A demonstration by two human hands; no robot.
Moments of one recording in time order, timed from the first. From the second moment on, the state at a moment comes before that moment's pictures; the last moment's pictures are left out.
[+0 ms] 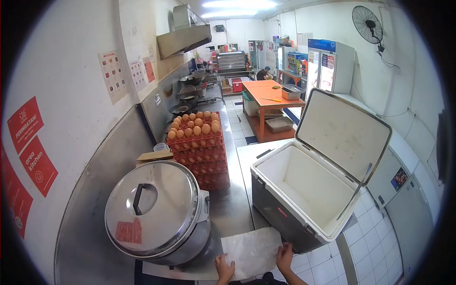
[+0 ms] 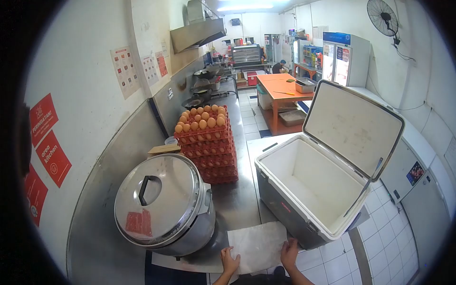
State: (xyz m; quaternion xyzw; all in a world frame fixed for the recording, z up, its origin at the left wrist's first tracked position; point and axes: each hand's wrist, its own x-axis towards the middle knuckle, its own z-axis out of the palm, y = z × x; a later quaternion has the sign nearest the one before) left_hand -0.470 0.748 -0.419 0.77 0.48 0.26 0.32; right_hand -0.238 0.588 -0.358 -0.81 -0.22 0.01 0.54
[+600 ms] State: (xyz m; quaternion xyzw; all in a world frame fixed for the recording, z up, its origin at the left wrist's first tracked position) left_hand -0.397 0.633 -0.308 0.72 0.29 0.16 0.61; right_hand -0.269 0.426 -0.179 -0.72 -0.28 0.09 0.63
